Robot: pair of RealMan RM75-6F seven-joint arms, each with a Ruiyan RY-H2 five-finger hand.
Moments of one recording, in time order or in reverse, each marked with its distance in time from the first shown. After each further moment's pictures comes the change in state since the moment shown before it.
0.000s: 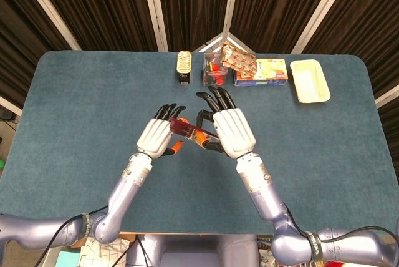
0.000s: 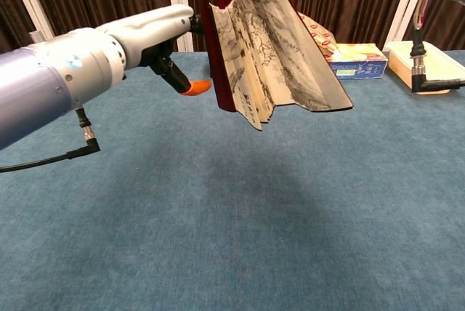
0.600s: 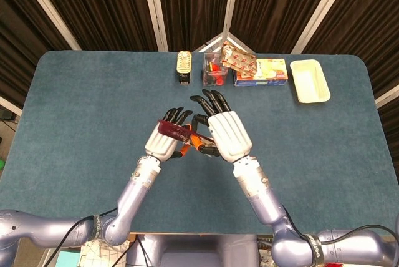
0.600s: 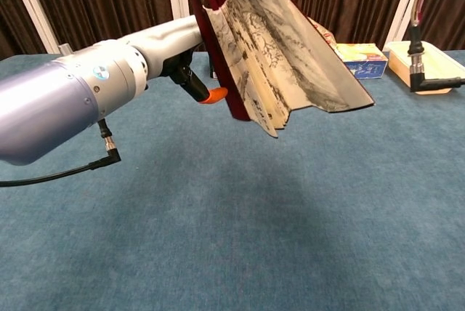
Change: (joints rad) left arm -0.043 -0.067 0.012 0.032 -0.035 0.039 0.000; right arm 0.030 0.019 -0.021 -0.043 0.013 0.020 0.002
